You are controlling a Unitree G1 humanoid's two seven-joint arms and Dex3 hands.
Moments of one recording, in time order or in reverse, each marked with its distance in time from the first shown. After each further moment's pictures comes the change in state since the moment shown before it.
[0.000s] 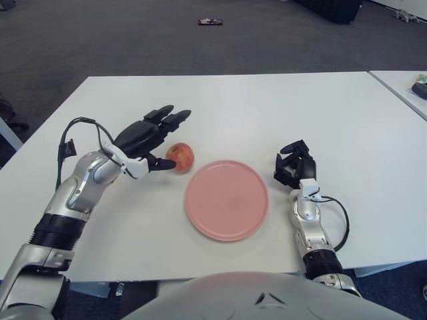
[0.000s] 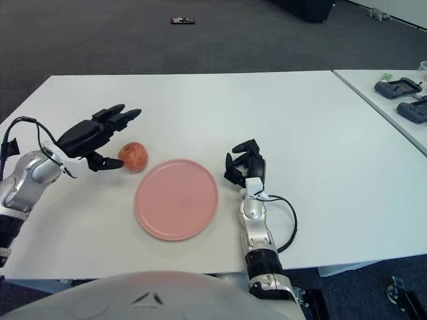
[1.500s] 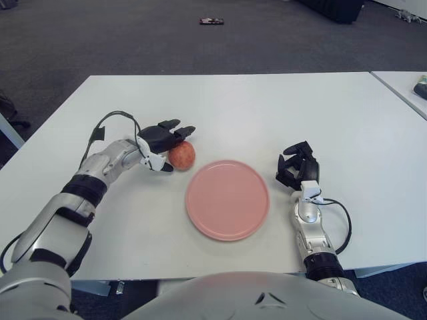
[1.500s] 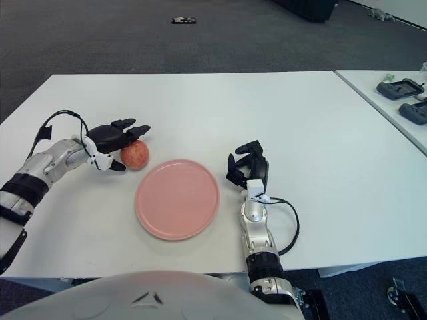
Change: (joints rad) left arm -0.383 -0.038 -0.356 0.530 0.251 -0.047 0.067; right arm 0.026 0.003 0.012 -0.036 -0.038 -0.001 -0.053
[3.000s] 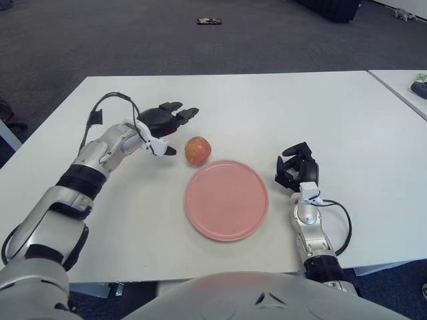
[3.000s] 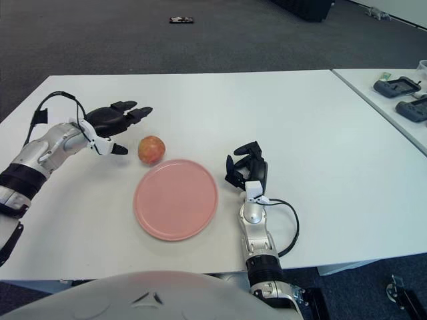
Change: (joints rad) left arm 0.038 0.044 0.105 -0.236 -0.138 0.112 -0.085; right arm 0.019 -0.004 0.007 -0.027 -0.007 0.036 0.004
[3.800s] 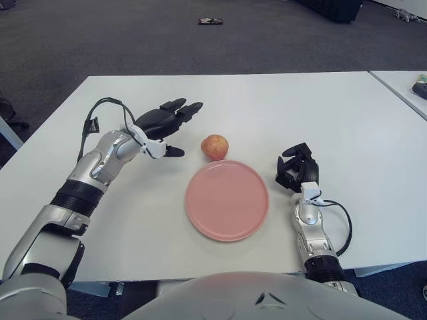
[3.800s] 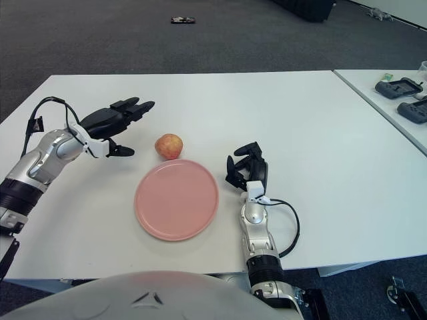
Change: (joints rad) left arm 0.103 -0.012 0.071 -0.205 -0.144 0.013 -0.056; right arm -0.001 0.000 -0.017 0.006 0.037 -0.009 0.033
